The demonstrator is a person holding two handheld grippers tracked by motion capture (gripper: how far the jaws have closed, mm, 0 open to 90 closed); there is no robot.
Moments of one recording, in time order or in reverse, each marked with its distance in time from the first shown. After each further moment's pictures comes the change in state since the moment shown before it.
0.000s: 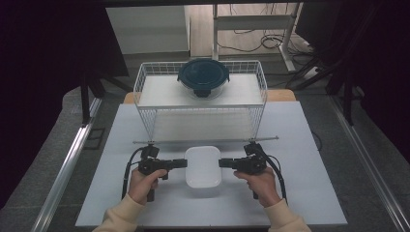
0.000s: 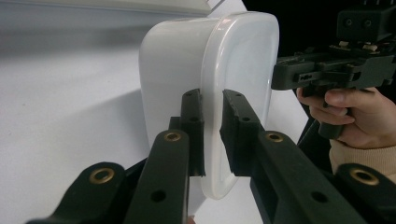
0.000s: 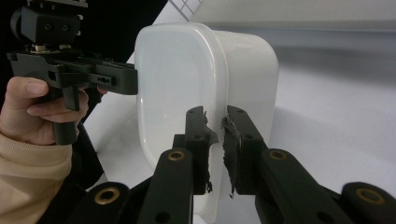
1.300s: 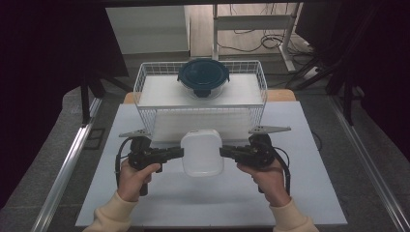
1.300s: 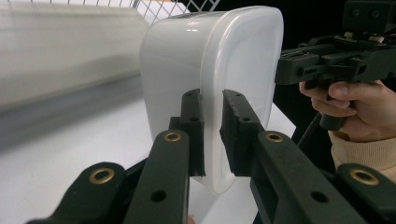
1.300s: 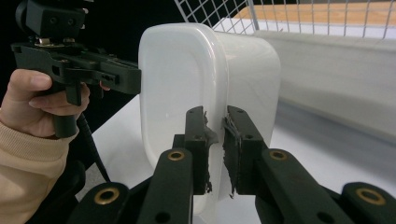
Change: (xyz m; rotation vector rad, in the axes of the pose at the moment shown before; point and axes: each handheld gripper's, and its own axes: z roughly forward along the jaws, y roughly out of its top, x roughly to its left) left arm -0.057 0.029 -0.040 -0.108 0.013 0.211; right arm 0.060 0.029 -0.045 -0.133 -0.029 -0.231
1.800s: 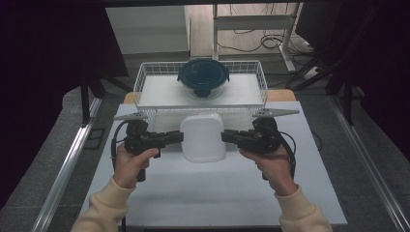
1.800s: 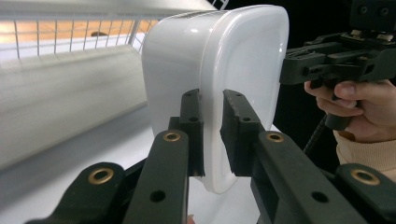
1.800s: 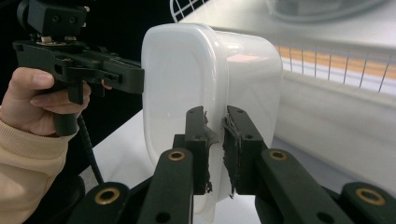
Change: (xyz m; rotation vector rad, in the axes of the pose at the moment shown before) left arm -0.018 0.043 -0.015 -0.037 0.004 0.058; right arm 0.019 0.046 -0.021 -0.033 -0.026 -0.063
